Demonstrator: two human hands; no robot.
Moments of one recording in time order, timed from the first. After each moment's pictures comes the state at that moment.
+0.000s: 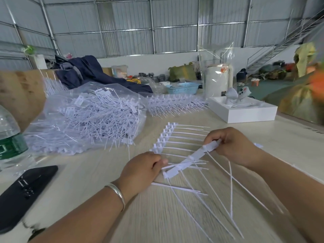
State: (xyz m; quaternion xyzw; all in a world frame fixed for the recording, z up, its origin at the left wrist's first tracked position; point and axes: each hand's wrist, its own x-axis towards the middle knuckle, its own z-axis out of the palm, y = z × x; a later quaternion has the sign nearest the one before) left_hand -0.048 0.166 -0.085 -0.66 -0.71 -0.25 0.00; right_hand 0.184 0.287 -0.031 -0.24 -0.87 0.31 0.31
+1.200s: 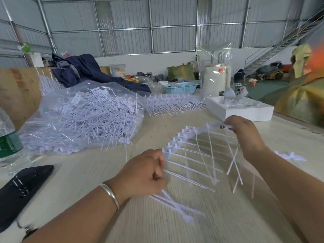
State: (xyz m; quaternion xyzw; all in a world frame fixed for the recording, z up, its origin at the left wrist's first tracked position) left_hand -0.042 0.151 -0.075 -0.76 -0.61 -0.20 0.03; right_hand 0.194 0.320 -0.035 -0.39 -0.64 0.42 0.51
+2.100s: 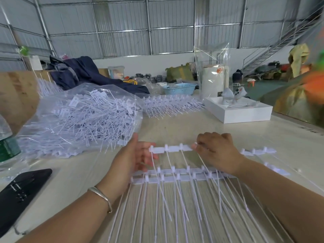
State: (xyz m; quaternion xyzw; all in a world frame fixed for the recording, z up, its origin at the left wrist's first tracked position) left_hand -0.043 0.157 -0.054 -0.35 -0.57 -0.64 -0.37; right_hand 0.165 0.292 -0.054 -0.38 -0.90 0.02 0.23
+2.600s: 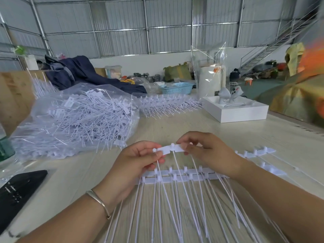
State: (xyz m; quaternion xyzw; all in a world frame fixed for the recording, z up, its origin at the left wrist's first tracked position) left_hand -0.020 0.142 -0.051 -0.44 -0.51 -0.63 -0.38; right_hand 0.165 0.253 -0.032 -0.22 -0.87 0.31 0.33
